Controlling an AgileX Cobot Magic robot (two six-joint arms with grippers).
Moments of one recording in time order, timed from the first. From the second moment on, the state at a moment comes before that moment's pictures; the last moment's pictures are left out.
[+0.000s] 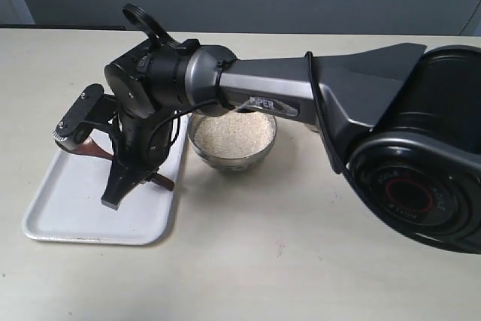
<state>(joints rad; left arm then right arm) -0.32 0.00 0.00 -0.18 0.25 0.28 1.08 2.33 -1.86 0.01 0.86 -0.34</state>
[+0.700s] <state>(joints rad) -0.32 0.00 0.00 -0.18 0.25 0.28 1.08 2.14 -1.86 0.00 1.11 -0.33</state>
